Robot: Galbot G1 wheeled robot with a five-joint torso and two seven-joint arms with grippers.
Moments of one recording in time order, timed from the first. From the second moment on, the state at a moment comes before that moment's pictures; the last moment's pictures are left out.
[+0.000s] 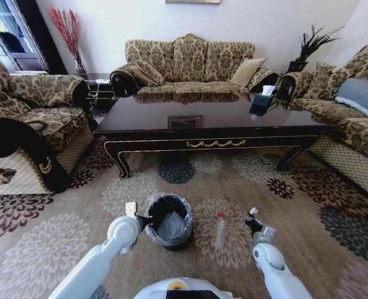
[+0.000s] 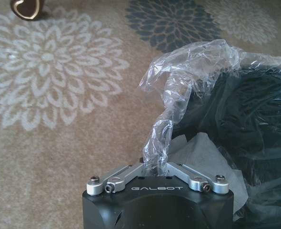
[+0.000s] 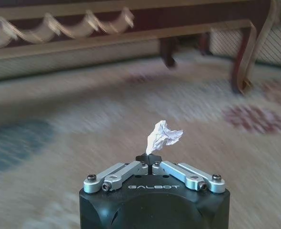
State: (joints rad) left arm 1.09 -1.01 -0.06 -2.06 -1.38 0.73 -0.97; right arm -1.45 1.20 0.59 1.75 0.54 -0.08 0.22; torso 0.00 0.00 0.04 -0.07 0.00
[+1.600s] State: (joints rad) left arm 0.93 -1.14 0.23 -1.97 -1.38 0.73 -1.06; right arm -1.85 1.18 0.33 2.29 0.05 0.06 0.03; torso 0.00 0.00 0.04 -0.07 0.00
